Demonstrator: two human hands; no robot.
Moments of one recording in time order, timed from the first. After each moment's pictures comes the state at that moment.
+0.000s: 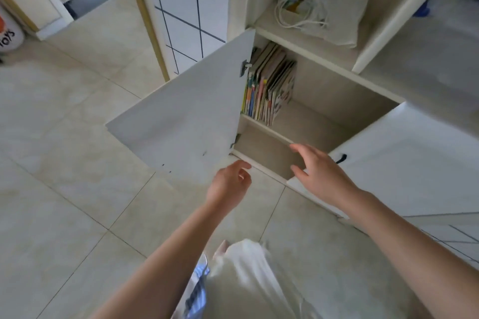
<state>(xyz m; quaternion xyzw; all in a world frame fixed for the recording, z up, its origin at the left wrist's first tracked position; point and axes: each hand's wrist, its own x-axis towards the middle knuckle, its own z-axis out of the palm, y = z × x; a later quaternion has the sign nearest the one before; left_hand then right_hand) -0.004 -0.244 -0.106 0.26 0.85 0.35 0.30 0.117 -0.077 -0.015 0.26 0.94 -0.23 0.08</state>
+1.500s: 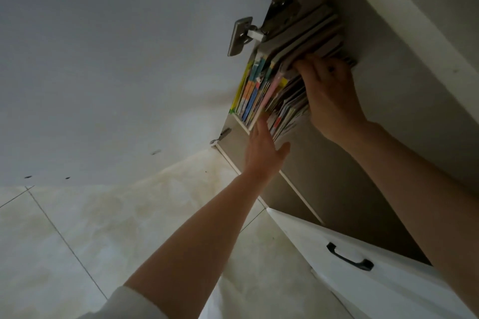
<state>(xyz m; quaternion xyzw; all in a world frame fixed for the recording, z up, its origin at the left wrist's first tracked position) -0.104 0.063 -0.310 0.10 0.84 0.50 0.20 -0.129 0.189 -0.203 0.05 0.99 0.09 0.02</state>
